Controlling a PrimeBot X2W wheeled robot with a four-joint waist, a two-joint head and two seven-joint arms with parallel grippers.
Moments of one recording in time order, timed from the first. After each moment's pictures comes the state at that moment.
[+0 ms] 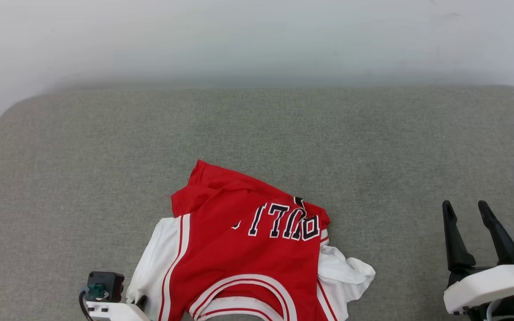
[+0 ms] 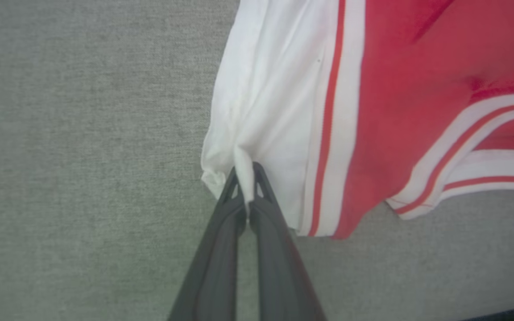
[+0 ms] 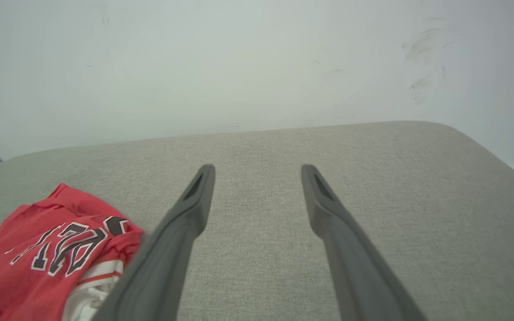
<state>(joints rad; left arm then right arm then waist) 0.02 0.48 -0.41 0.11 -0.58 0.19 0.30 0.03 -0.05 -0.13 -0.06 0.19 0.13 -0.02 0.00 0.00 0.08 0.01</state>
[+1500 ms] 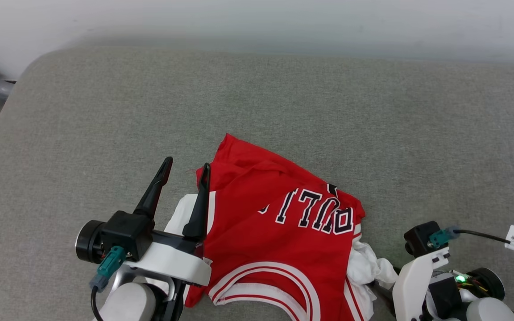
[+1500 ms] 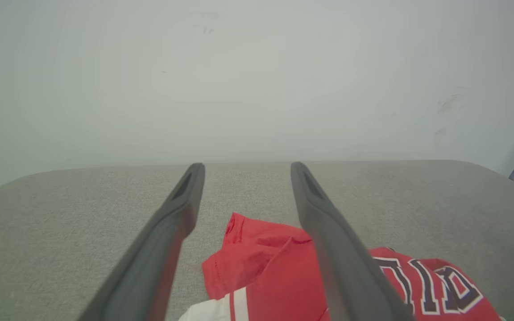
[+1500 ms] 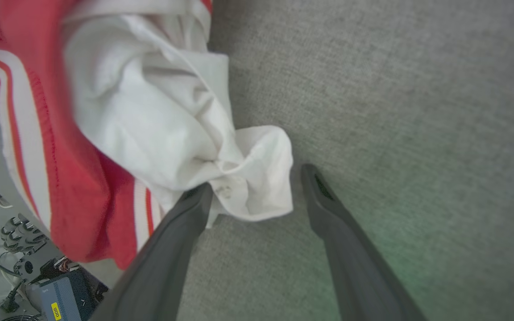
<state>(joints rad) -0.20 0.30 -0.43 -0.03 -0.41 0.16 -0.26 -0.08 -0.23 0.25 0.12 0.35 0.13 0.71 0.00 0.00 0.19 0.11</state>
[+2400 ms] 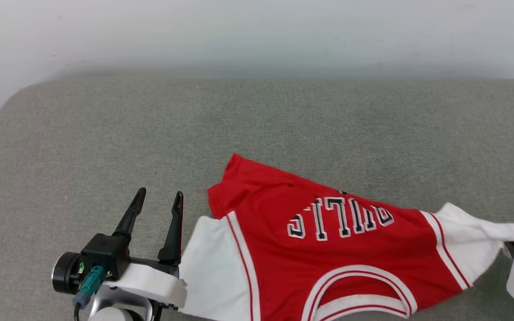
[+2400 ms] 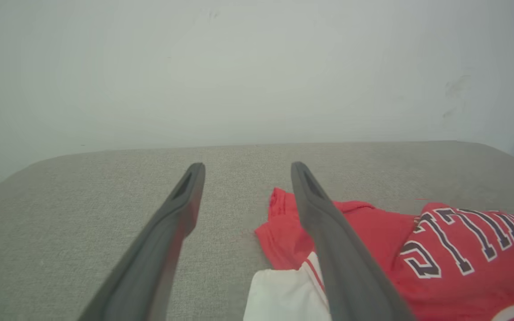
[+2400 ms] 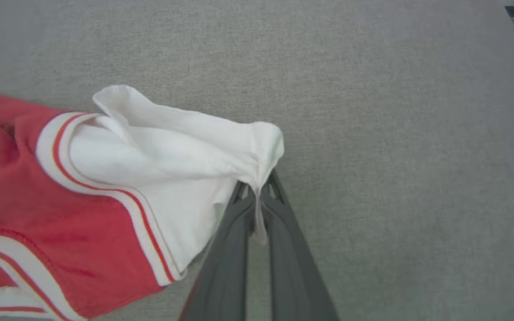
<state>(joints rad) -0.10 0.35 -0.38 -0.02 -0.42 0.21 -0.23 -0.13 -0.25 -0.26 0.14 0.28 0.13 0.65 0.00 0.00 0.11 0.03</state>
